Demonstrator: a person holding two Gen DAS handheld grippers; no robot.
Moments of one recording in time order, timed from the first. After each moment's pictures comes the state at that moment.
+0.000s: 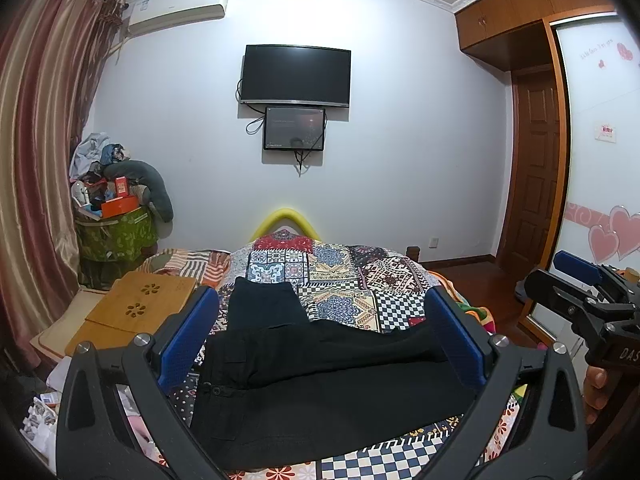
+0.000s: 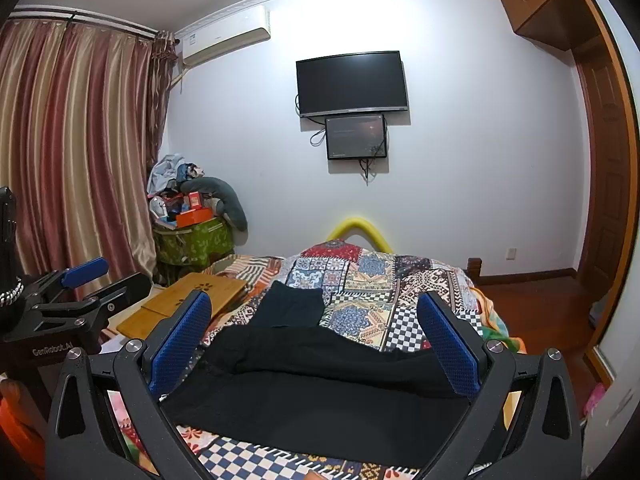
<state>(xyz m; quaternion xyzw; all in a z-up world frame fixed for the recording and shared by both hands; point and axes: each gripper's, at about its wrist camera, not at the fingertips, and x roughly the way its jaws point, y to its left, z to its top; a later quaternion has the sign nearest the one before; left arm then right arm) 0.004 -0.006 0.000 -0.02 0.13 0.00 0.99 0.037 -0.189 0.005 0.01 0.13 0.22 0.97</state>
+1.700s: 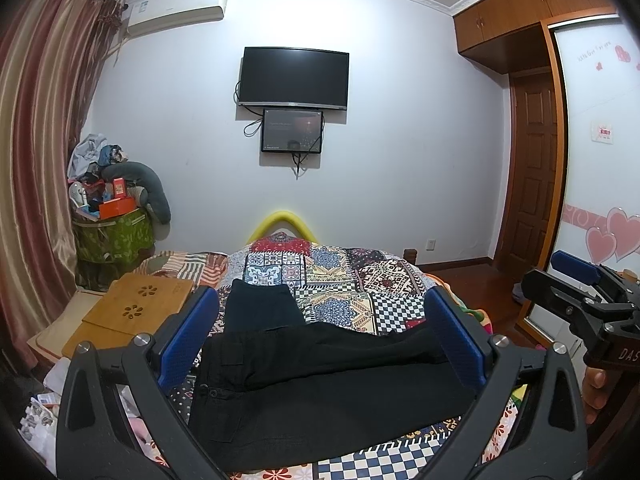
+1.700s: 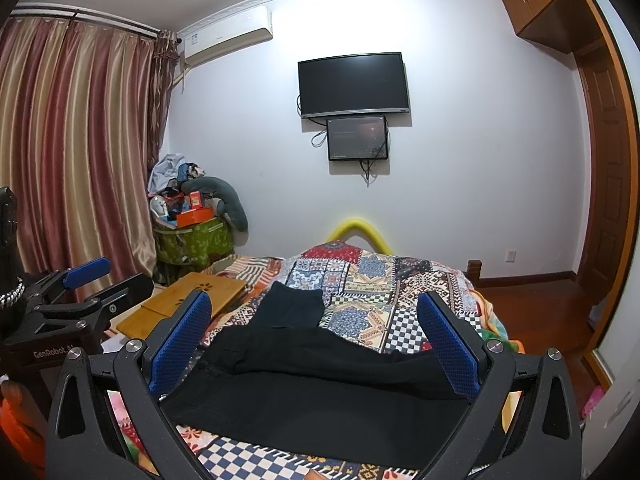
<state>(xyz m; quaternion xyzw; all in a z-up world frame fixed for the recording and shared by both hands) 0.002 -0.011 0.002 -0.02 0.13 0.00 0.99 0.035 -0.187 0.007 0.01 0.13 0.22 0.97</state>
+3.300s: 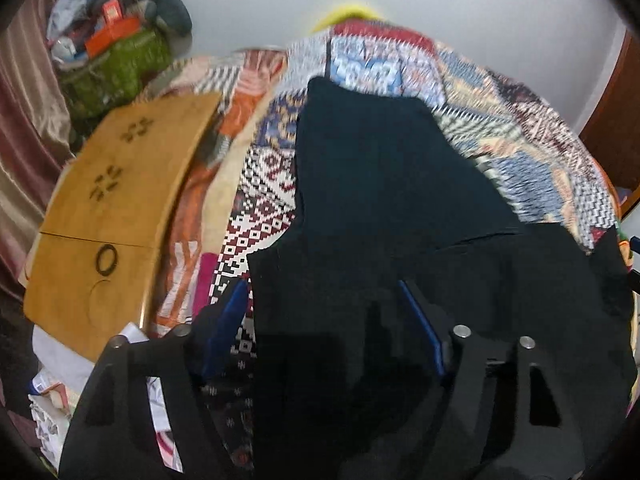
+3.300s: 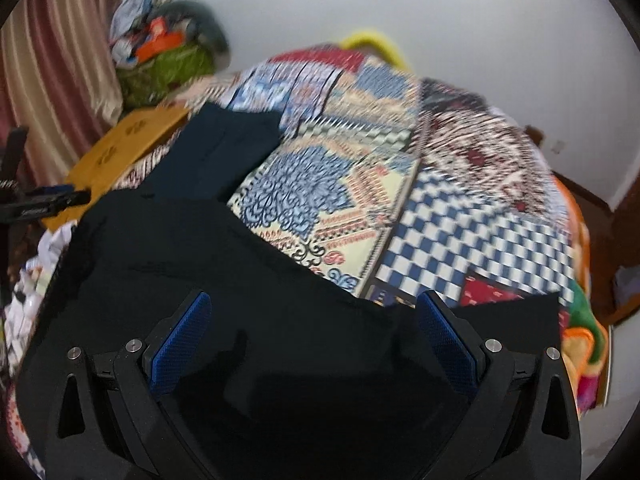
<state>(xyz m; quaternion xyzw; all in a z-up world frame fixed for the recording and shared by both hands) 0.344 0.201 -0.250 -0.06 0.48 0.07 0.87 0.332 -0.159 -0.183 -0.10 0.44 0.26 0.85</state>
